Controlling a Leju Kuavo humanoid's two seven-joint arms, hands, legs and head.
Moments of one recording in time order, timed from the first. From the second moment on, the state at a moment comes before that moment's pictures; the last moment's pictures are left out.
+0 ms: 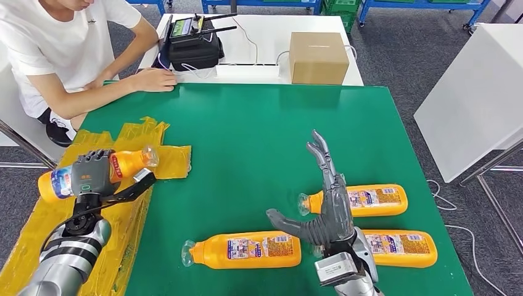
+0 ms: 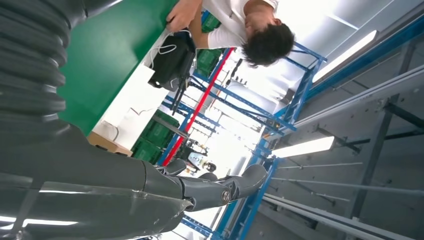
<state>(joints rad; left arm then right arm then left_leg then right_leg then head) -0.45 0.15 -0.02 -0.74 -1.50 0.66 0.10 -0.01 0.00 0.48 -1.81 0.34 -0.24 -0.43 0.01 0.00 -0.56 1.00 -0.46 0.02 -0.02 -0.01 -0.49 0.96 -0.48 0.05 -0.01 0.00</state>
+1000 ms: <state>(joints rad) -0.46 0.07 0.06 -0.55 -1.13 0.62 -0.24 -0.02 0.00 0.48 -1.78 0.33 -0.22 -0.41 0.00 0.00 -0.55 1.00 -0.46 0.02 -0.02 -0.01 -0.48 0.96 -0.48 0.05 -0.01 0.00</state>
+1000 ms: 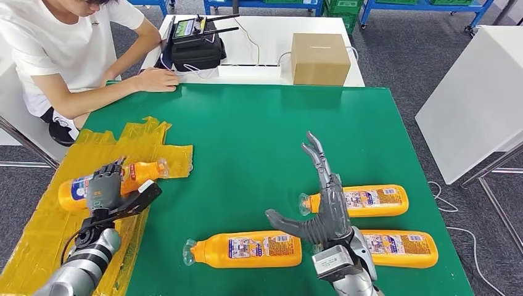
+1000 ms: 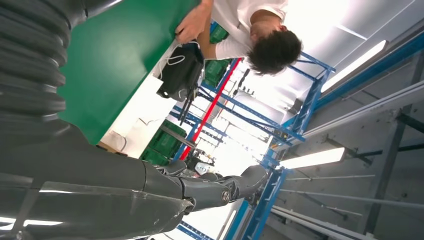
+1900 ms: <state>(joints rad) -0.38 0.00 0.07 -0.76 -0.64 0.24 -0.45 -0.05 0.01 0.48 -1.75 0.37 -0.19 -0.38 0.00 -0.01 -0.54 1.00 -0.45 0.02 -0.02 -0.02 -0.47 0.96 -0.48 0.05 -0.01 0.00</state>
